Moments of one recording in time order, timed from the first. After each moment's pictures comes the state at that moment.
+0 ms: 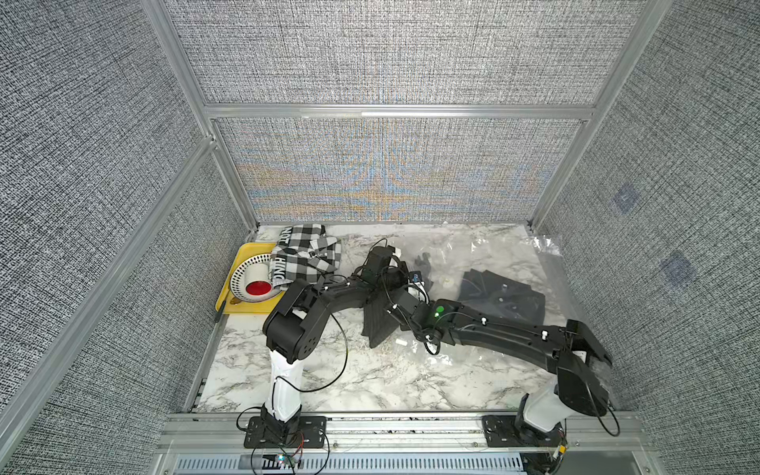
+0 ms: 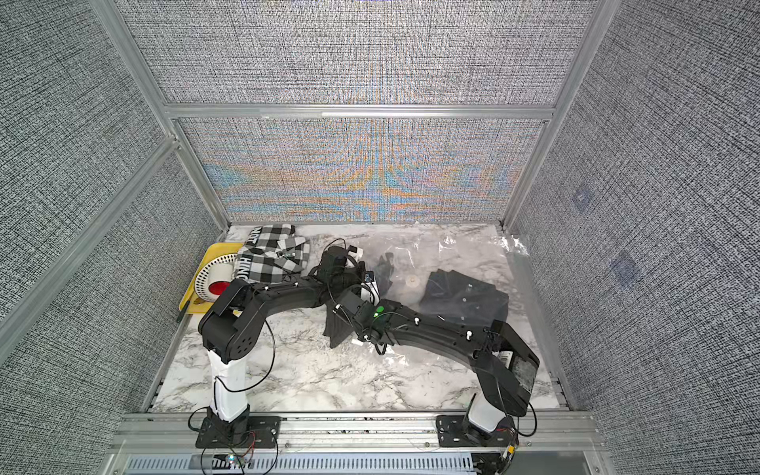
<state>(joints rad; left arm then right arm) -0.64 2.01 1.19 0.37 0.57 -1.17 1.02 1.62 1.21 -0.66 0.63 0.73</state>
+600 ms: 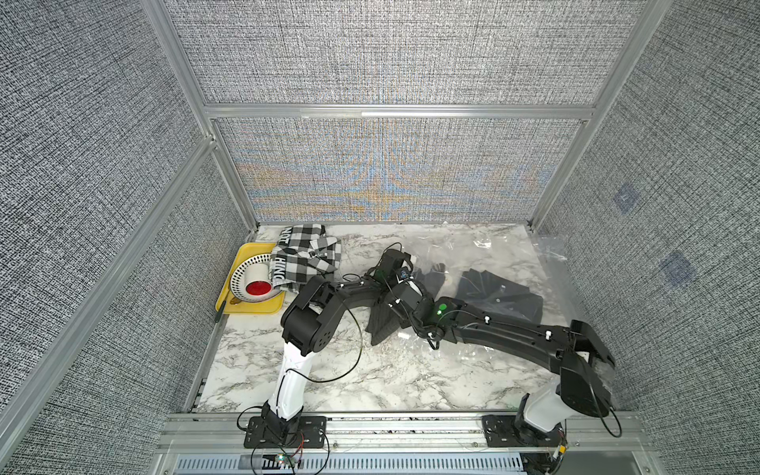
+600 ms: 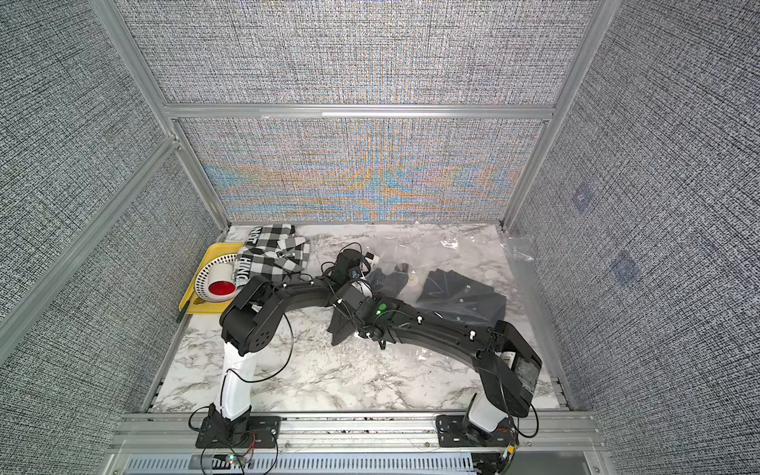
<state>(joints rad) -0.69 2.17 1.34 0.29 0.68 -1.17 1.02 1.61 1.21 -0.57 0.60 0.44</state>
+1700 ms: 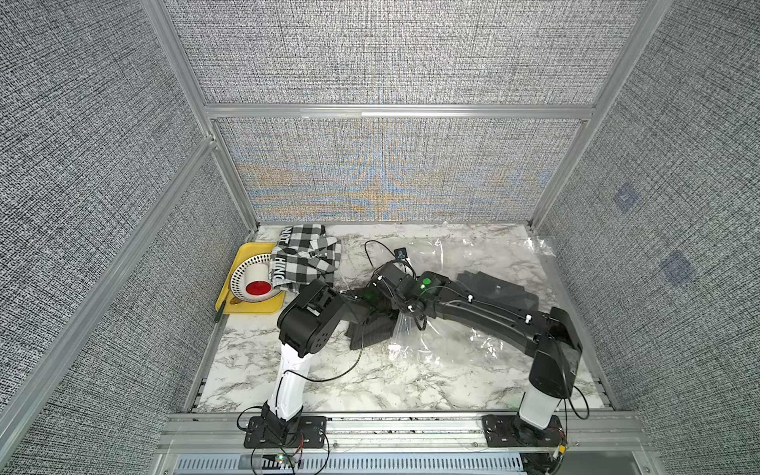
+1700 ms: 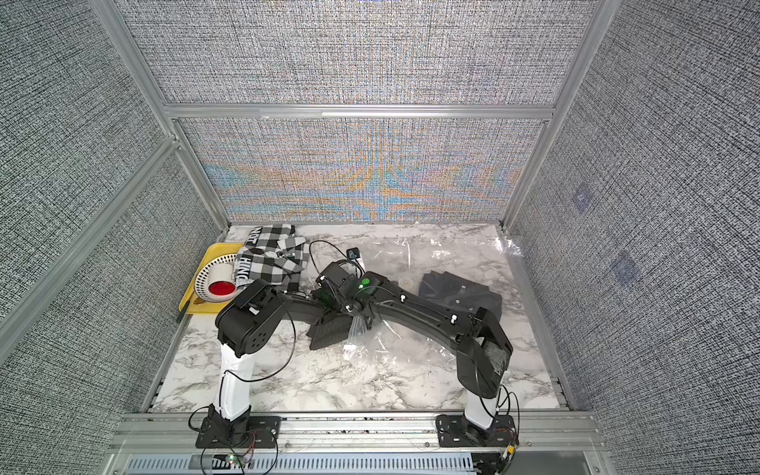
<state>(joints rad) -0.68 2.12 1.04 0.48 0.57 -1.10 0.96 1.81 1.60 -0.91 0.69 0.61</state>
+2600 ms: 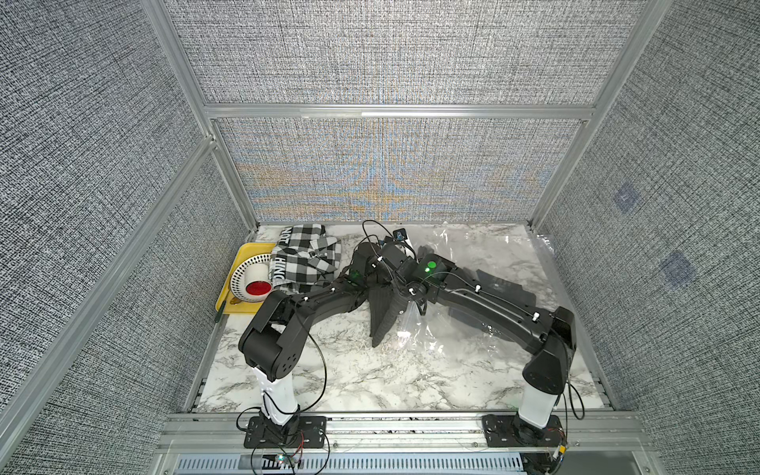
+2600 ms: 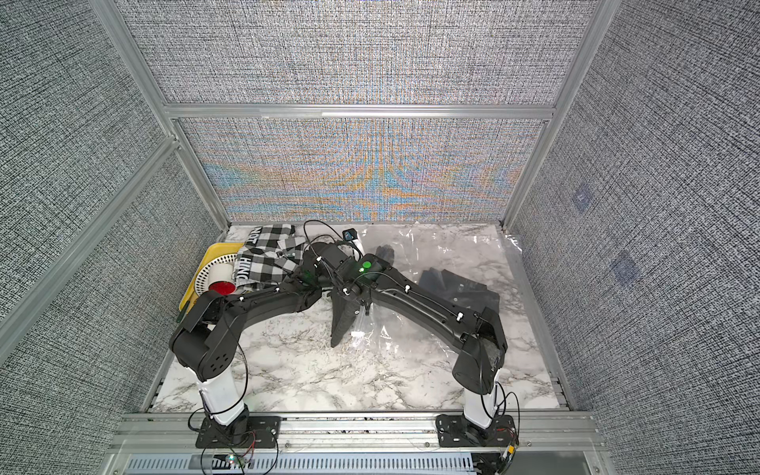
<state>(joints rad) -0.62 1.83 1.12 0.48 0.71 -1.18 0.96 1.83 1.81 -1.03 0.75 0.52</state>
